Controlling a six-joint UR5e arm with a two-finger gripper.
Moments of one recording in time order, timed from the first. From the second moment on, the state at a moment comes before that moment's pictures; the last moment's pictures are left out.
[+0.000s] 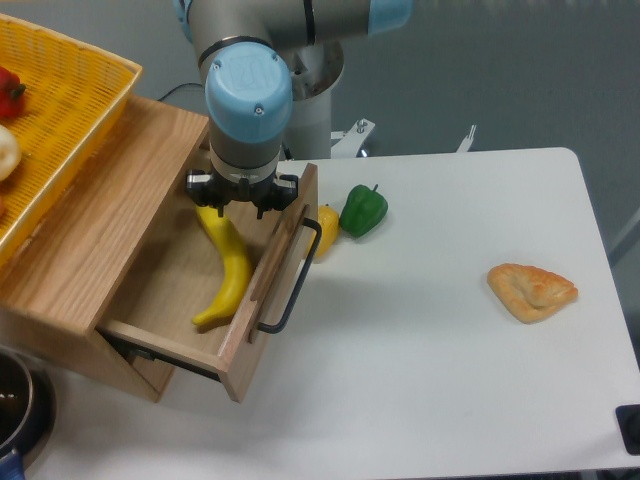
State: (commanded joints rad) arm 2.29 -1.79 -1.41 -1.72 1.45 0.24
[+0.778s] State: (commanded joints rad) arm 2.29 -1.76 -1.39 -1.72 1.45 0.25
